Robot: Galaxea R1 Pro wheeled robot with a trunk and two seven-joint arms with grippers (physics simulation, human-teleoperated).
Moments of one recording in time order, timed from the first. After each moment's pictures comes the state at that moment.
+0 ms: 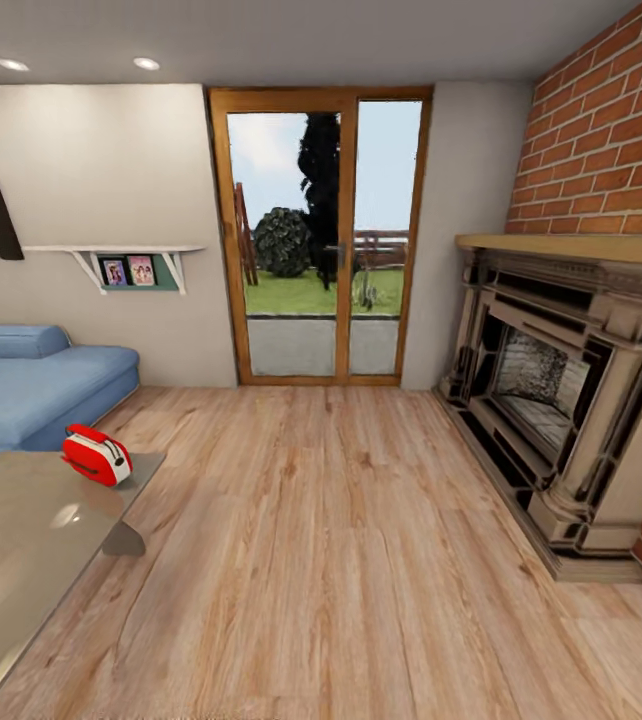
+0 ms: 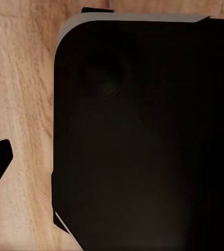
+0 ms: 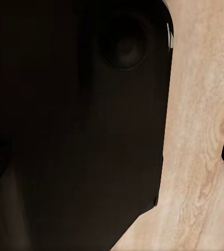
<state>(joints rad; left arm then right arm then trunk) 0.00 0.00 0.01 -0.04 0.08 -0.02 0.00 0.00 0.00 0.01 0.00 0.00 -0.02 0.00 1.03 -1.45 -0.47</state>
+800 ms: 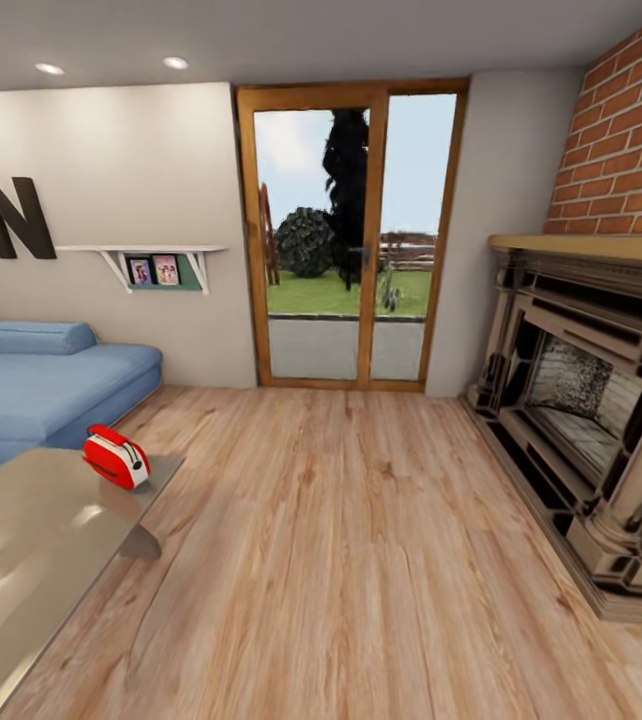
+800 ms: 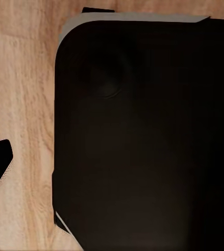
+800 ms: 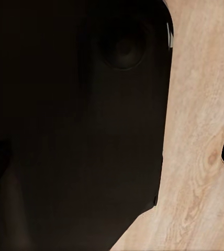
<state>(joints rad) 0.00 0.00 0.01 -0.04 0.08 -0.02 0.00 0.00 0.00 0.01 0.00 0.00 -0.01 0.00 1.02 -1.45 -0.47</state>
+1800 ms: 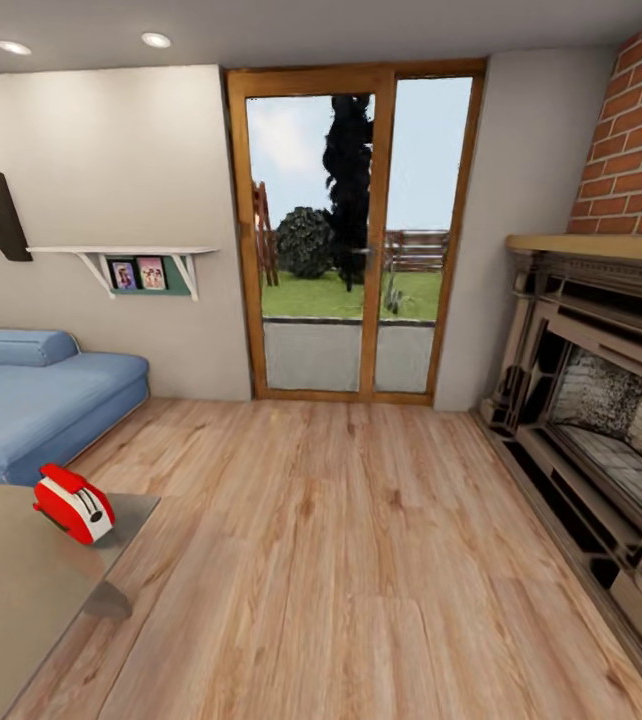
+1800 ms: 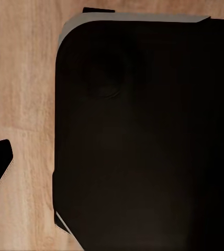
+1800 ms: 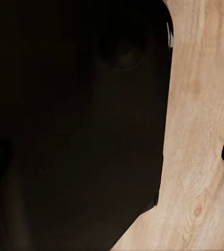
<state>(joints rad) 0.00 0.00 0.01 -0.04 0.08 -0.02 0.00 0.00 0.00 0.00 0.00 0.00 -0.01 0.00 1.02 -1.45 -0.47</state>
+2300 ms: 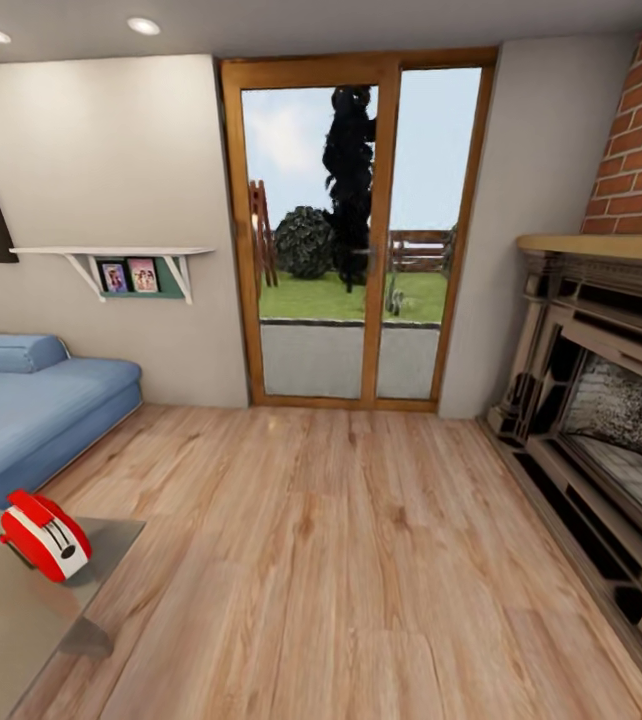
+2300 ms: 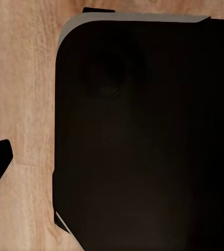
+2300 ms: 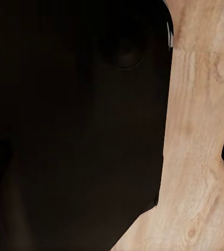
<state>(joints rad) 0.00 0.00 0.01 -0.04 0.08 -0.02 0.00 0.00 0.00 0.00 0.00 0.00 -0.01 0.00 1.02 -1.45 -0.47</state>
